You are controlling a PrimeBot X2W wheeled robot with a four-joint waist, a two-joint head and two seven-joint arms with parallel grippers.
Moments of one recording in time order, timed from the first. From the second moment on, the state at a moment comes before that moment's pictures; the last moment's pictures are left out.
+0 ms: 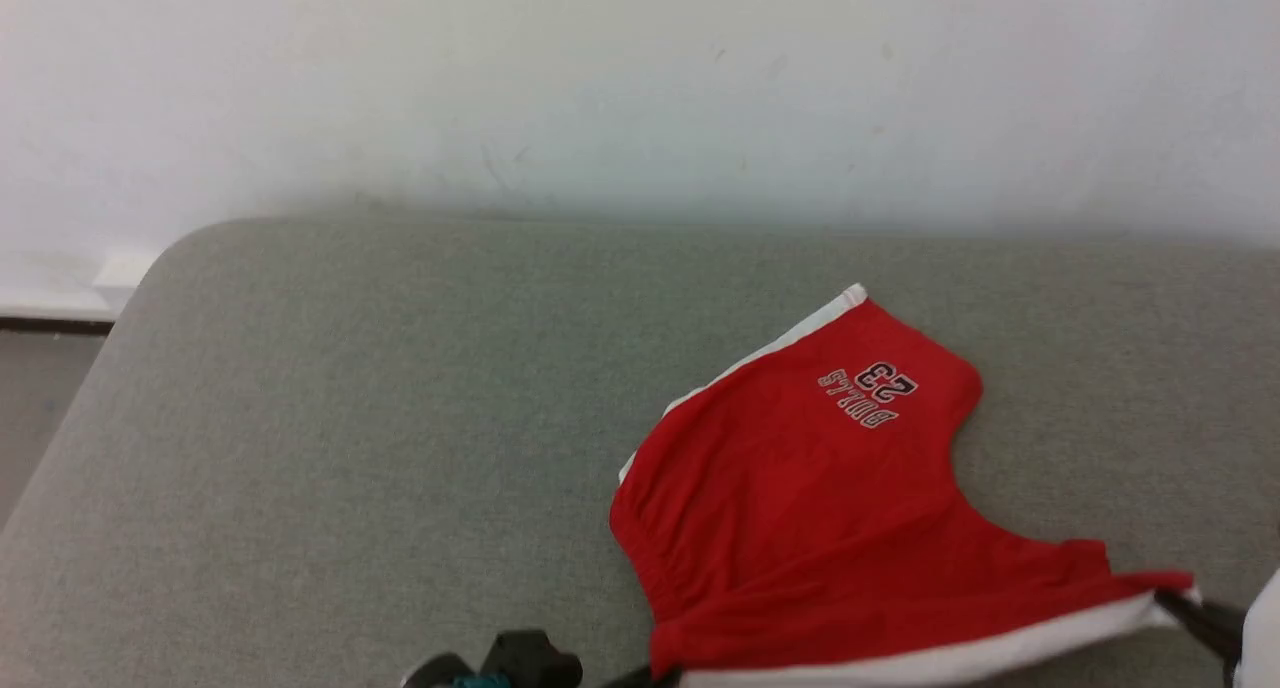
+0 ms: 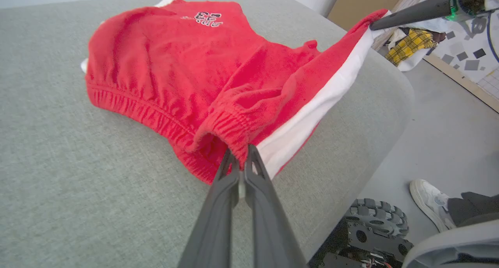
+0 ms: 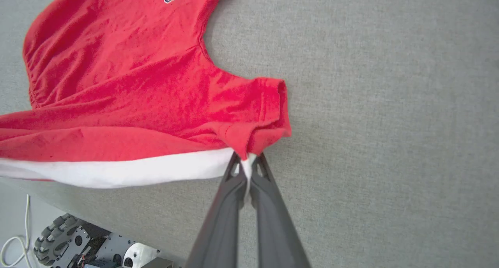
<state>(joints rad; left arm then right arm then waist) -0.15 0.55 -1.04 -0.01 -0.74 0.05 -0.08 0.20 -0.45 -0.16 -0.17 0.69 0.13 0.87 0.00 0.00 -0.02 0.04</state>
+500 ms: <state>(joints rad) -0.37 0.52 -0.97 -0.07 -0.70 0.04 -0.07 -0.33 -0.41 -0.15 -0.01 0.57 0.13 0.97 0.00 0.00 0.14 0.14</state>
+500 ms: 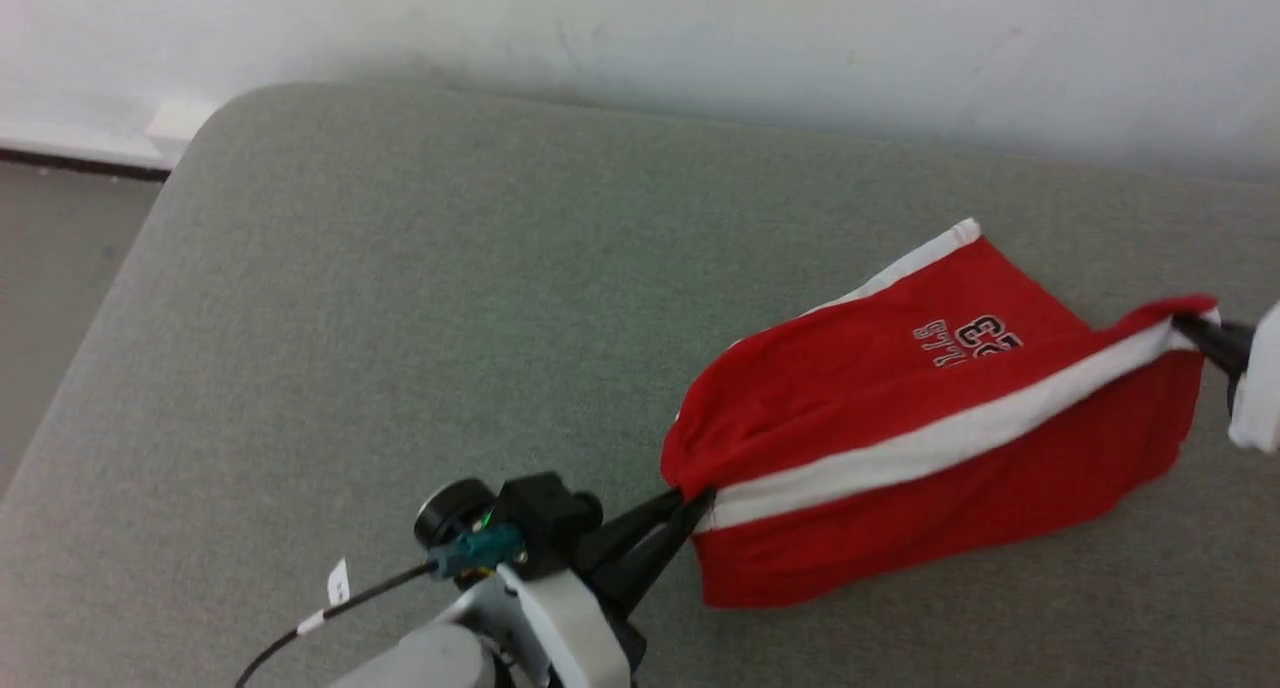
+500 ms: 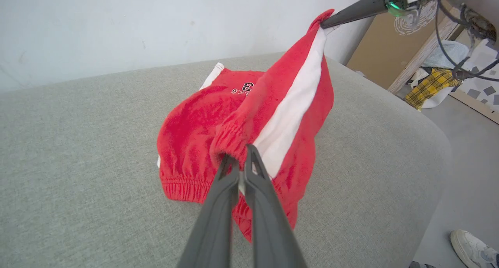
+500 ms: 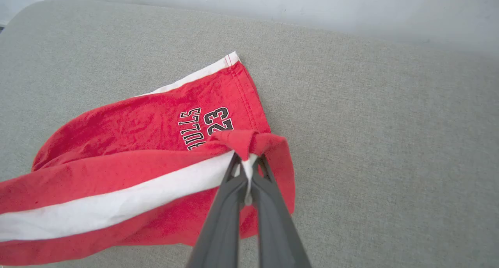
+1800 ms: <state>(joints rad) -0.61 0.28 -0.94 0.39 -0.70 -0.06 -0.22 -0.84 -0.43 0.15 0.66 0.37 0.13 0.53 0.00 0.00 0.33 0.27</state>
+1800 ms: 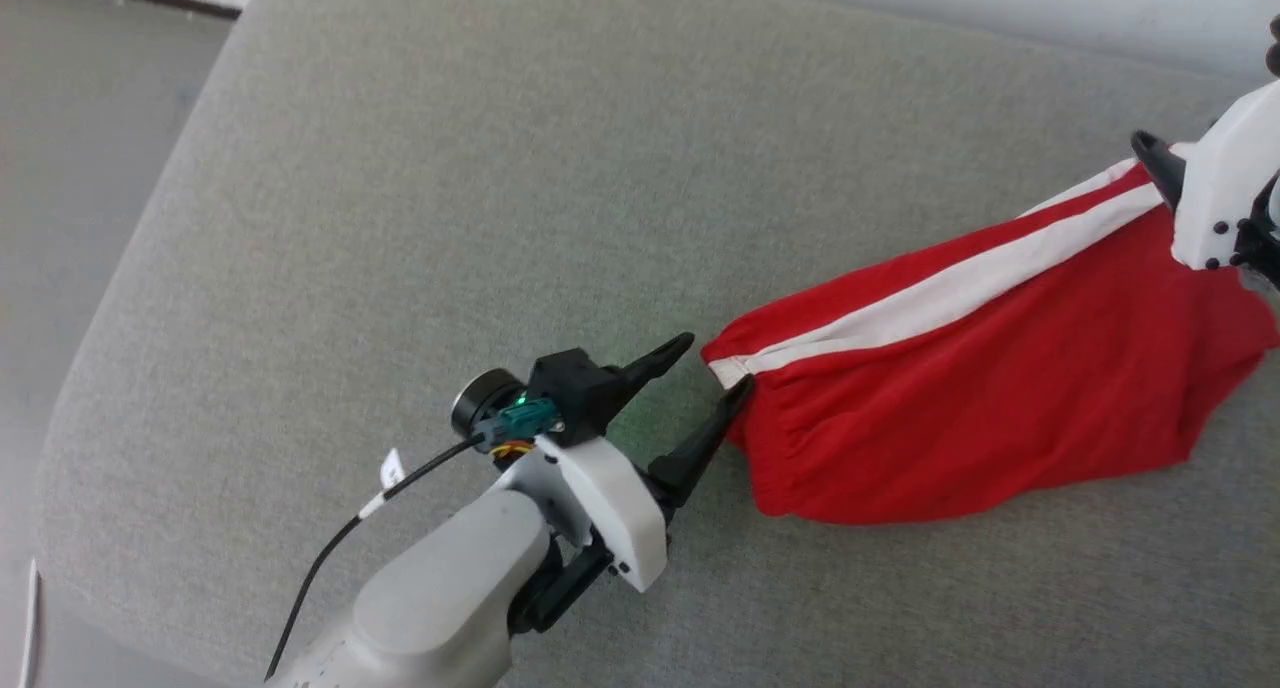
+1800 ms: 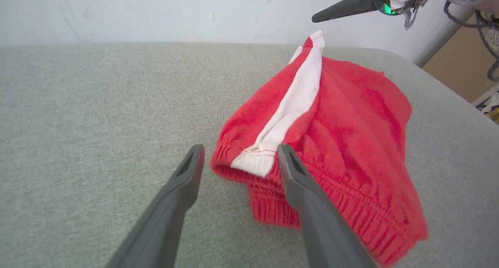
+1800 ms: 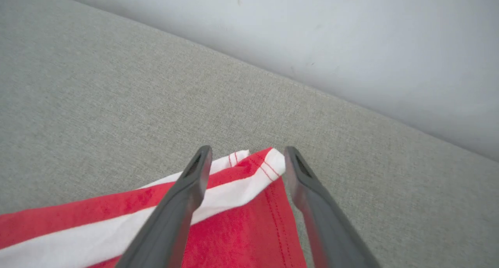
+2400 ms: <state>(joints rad) -0.35 0.42 -0.61 0.16 -0.67 0.18 -0.26 -0.50 -0.46 0.18 0.42 0.47 0.13 0.01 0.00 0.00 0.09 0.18</state>
